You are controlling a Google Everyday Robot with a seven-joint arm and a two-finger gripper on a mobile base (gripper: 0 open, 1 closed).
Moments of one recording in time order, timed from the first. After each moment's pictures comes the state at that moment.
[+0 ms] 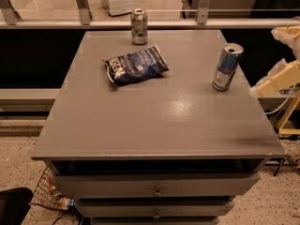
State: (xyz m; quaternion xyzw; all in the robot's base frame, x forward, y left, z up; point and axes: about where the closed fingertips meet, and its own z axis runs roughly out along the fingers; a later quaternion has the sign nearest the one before) arm 0.525 -0.279 0.962 -0.48 0.76 0.06 0.43
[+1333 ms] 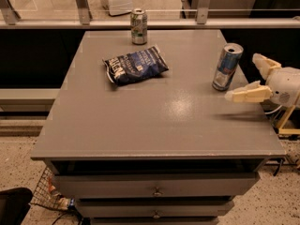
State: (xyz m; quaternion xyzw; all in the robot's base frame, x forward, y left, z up) arm 0.588 -0.274 0.883 -0.34 0.67 0.22 0.61
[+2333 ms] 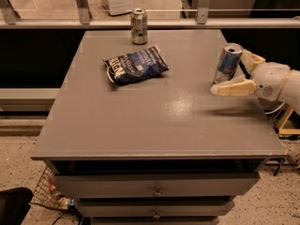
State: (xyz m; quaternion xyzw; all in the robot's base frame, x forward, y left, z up) arm 0.605 -0.242 0.890 -0.34 0.66 0.25 0.62
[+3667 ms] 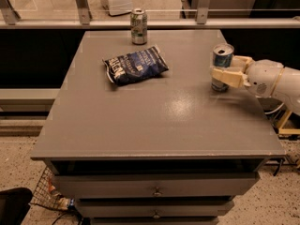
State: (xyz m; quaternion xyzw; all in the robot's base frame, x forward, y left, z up) arm 0.616 -0.228 0.893 -0.34 0.65 0.26 0.63
